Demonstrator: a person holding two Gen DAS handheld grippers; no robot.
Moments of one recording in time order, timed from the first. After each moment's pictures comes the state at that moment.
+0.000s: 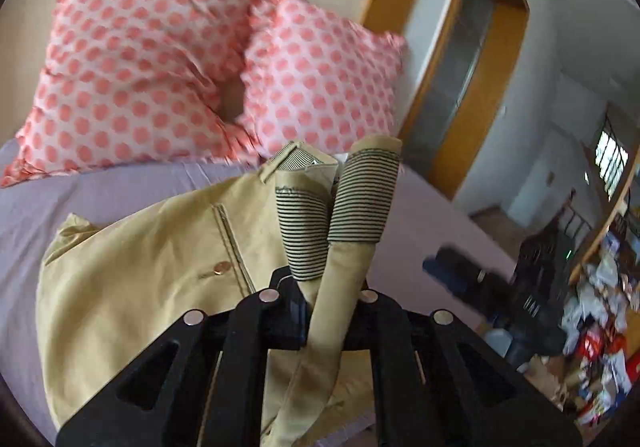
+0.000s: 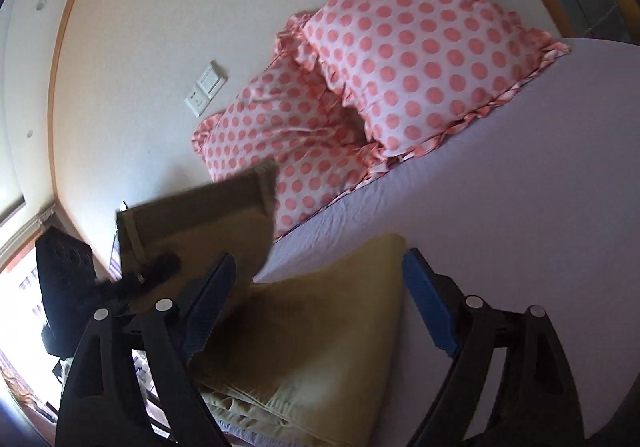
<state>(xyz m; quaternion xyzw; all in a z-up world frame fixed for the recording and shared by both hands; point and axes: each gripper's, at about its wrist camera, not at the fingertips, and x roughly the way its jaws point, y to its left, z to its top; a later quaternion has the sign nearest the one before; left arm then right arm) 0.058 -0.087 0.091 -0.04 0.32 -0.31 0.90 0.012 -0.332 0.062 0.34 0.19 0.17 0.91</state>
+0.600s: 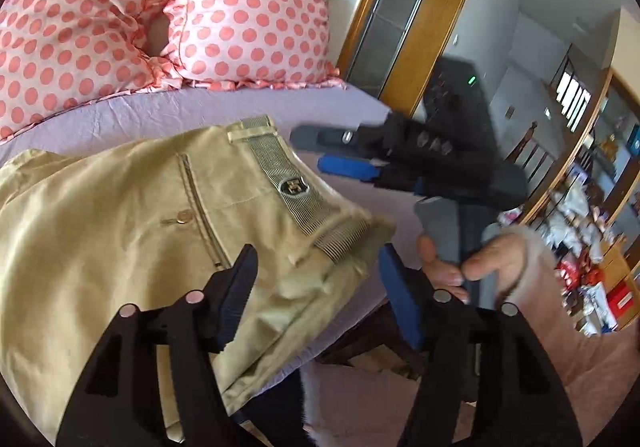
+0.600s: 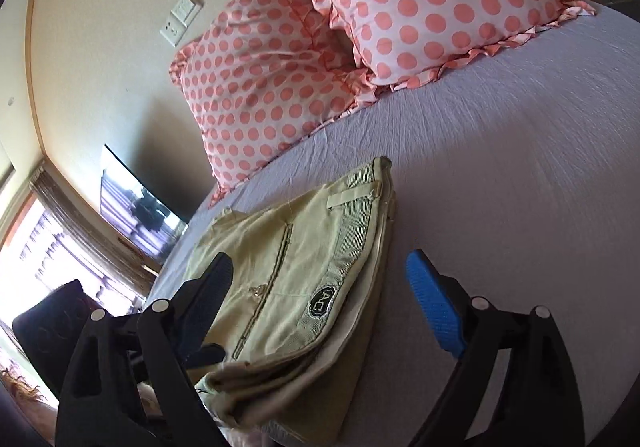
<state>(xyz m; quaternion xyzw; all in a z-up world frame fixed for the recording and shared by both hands) 0.019 -0.092 0.061 -0.02 0.35 -0.40 0.85 0.069 -0.318 0.047 0.28 0.35 0.22 0.87</state>
